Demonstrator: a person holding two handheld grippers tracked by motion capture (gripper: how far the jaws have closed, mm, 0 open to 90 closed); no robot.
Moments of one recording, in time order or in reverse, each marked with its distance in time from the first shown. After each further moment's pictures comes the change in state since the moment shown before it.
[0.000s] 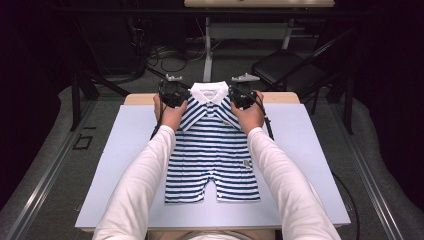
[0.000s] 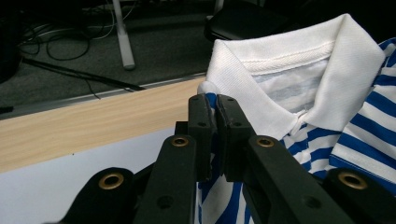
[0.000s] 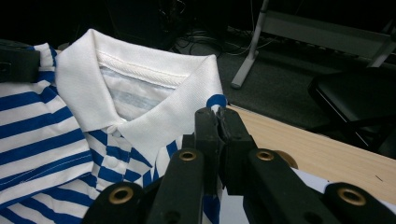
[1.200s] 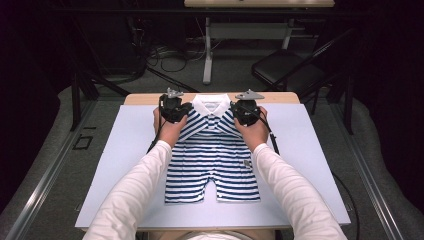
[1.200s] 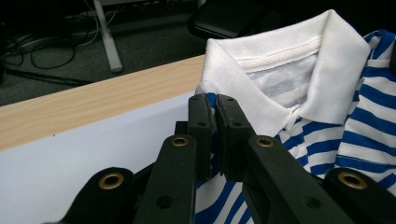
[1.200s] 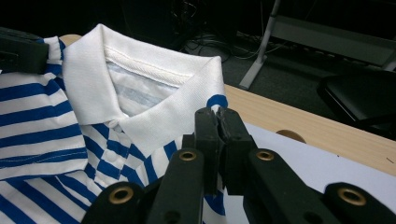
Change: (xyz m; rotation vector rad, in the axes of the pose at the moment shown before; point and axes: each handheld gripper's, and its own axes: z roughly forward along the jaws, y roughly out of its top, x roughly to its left) left arm -0.011 -0.041 -0.012 -0.021 -0.053 0.088; right arm 0.004 -0.046 -0.021 -0.036 0.041 -0.029
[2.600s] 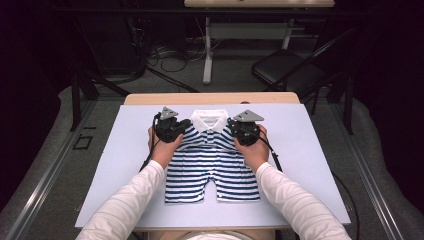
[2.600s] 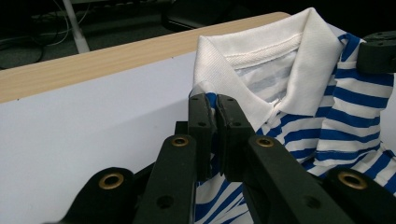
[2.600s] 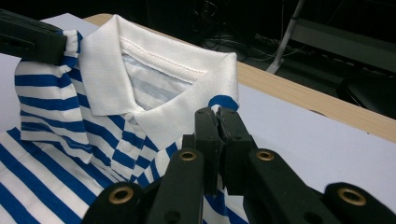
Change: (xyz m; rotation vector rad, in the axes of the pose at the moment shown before) left arm -0.006 -0.052 -0.026 -0.024 -0.109 0.003; right arm 0.025 -0.044 -0.026 -0.013 0.067 -0.067
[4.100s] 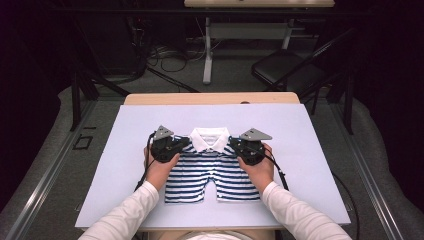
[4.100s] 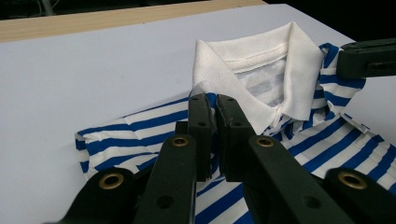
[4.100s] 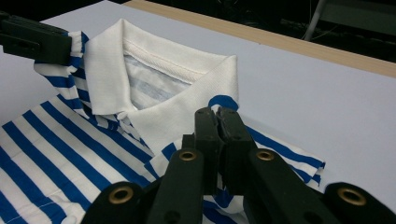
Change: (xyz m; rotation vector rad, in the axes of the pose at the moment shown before) left arm -0.021 -0.046 -0.032 0.006 -0.078 -0.050; right arm 0.015 -0.041 -0.036 0.022 0.101 0.072
